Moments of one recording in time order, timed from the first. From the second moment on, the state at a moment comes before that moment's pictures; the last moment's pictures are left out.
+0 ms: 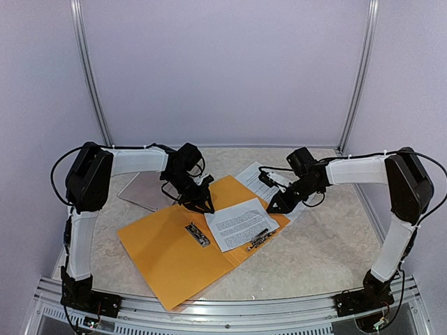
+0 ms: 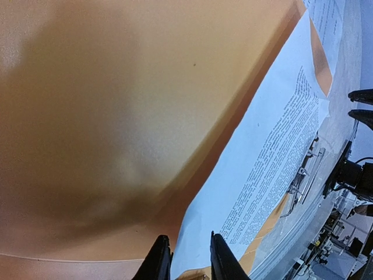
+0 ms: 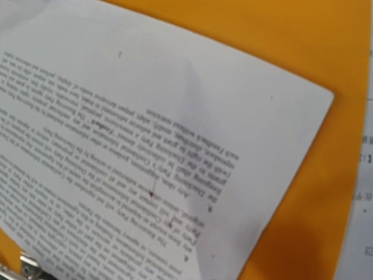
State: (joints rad) left arm -0.60 2.19 1.67 -0.78 0.57 -0.36; right arm 0.50 1.79 1.14 -0.41 -0.45 -0.27
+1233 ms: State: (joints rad) left arm -0.65 2.15 1.57 -0.65 0.57 -0.57; right arm 0.50 1.79 1.13 -0.41 -0.43 -0.27
